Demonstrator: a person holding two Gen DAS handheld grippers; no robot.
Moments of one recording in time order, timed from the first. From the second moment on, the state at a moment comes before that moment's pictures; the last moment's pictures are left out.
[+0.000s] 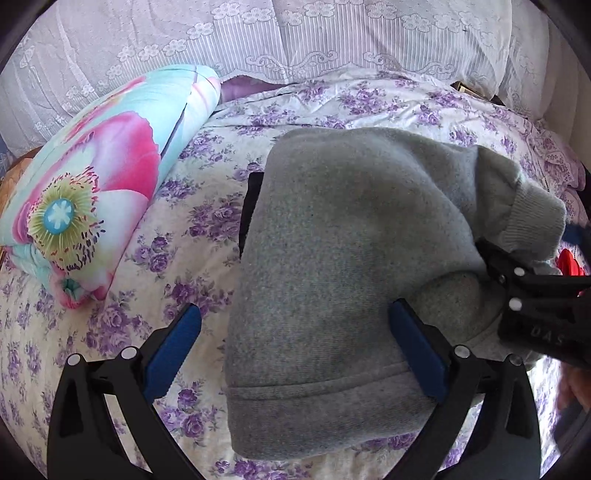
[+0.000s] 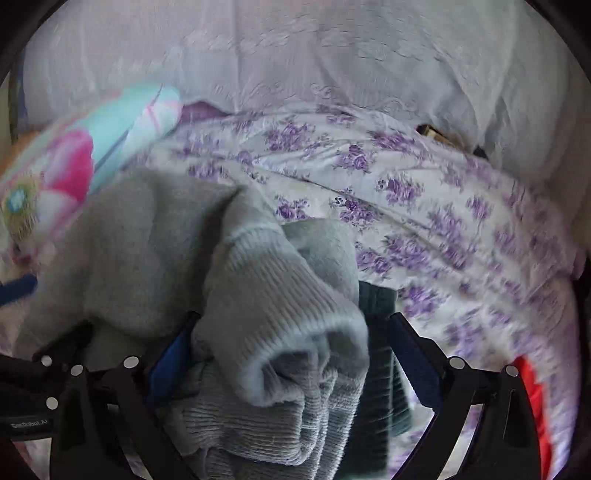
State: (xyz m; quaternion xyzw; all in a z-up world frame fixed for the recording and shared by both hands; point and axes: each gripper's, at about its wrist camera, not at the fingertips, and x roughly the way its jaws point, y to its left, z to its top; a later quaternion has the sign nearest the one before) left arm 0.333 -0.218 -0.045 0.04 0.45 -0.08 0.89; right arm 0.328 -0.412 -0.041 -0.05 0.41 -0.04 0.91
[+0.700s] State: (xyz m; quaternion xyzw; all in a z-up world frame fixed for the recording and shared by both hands) left arm 0.403 -0.231 -0.001 0.06 0.45 -0.07 0.89; right arm 0.247 -0.358 0.004 -0.06 0.29 0.06 0.95
